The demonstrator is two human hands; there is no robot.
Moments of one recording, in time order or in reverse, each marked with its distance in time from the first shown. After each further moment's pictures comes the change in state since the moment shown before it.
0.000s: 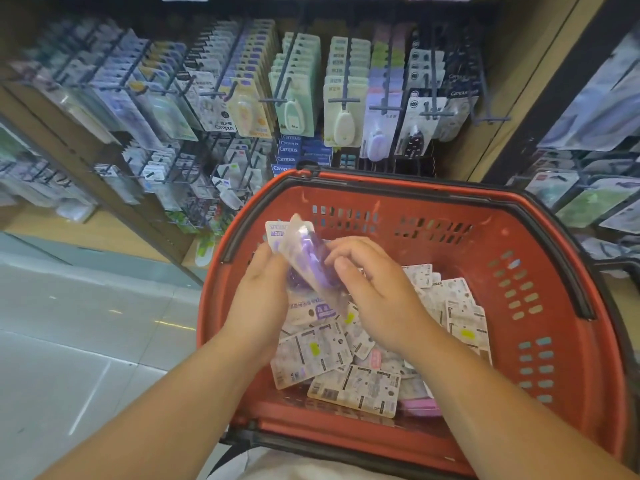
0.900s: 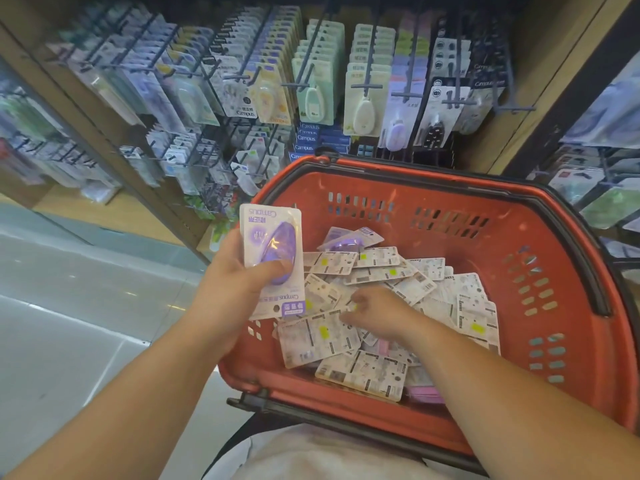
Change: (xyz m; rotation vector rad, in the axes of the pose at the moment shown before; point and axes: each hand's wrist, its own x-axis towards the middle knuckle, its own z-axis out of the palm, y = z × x) left_hand -0.017 0.005 -0.052 0.047 0.016 0.047; right_hand 0.006 0.090 0.025 -0.362 -0.452 0.652
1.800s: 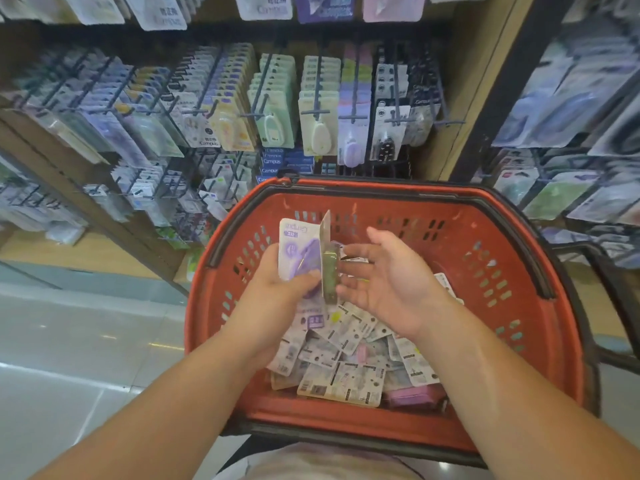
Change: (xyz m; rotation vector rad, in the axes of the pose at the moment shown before) left_hand 0.003 -0.006 0.068 0.012 -0.231 -0.015; right_hand -0.081 -0.036 -0.064 1.461 -0.021 -0.099
